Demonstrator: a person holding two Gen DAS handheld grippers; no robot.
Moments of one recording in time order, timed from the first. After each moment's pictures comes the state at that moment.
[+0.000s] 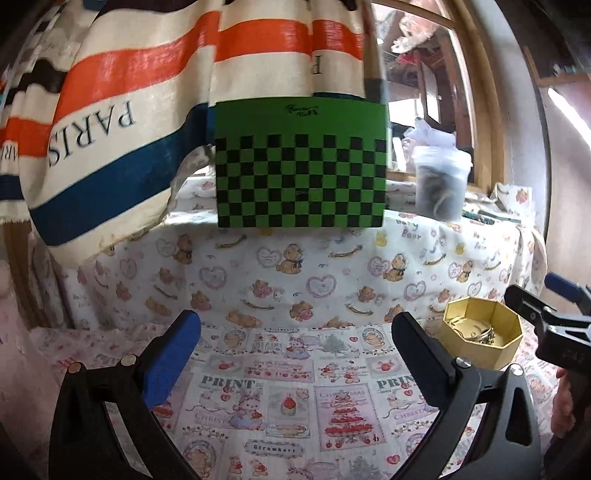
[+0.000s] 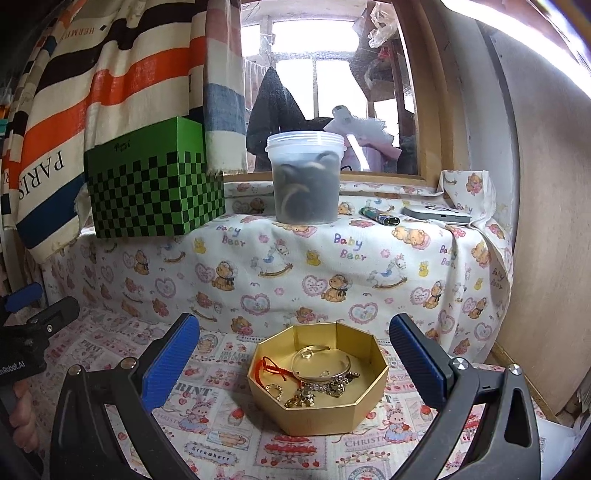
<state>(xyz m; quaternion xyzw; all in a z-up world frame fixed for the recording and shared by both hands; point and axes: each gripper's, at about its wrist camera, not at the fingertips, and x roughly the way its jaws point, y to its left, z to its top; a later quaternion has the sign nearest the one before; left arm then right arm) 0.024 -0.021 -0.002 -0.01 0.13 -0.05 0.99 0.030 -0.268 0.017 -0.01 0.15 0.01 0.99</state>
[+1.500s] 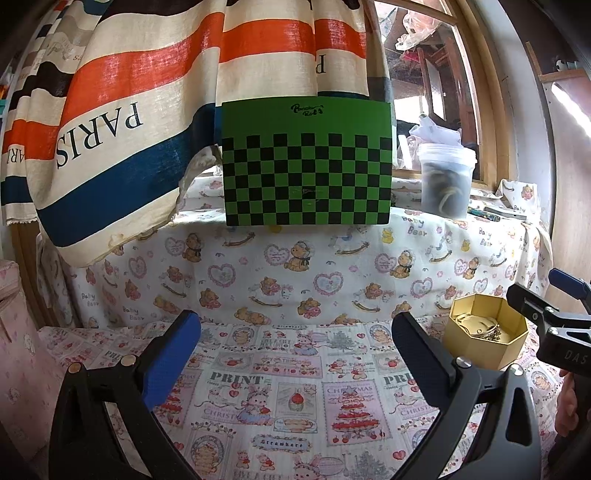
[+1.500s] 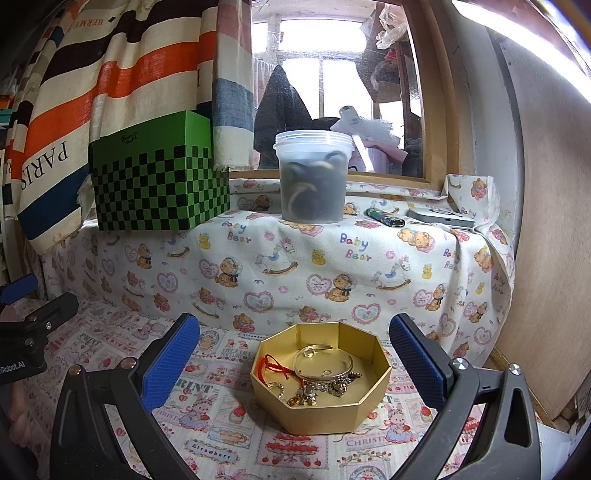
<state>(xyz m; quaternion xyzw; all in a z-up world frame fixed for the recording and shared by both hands) 0.021 -0.017 -0.002 -0.01 0.14 -0.03 0.99 0.030 -0.265 0.017 -0.02 0.15 0.02 0.99</state>
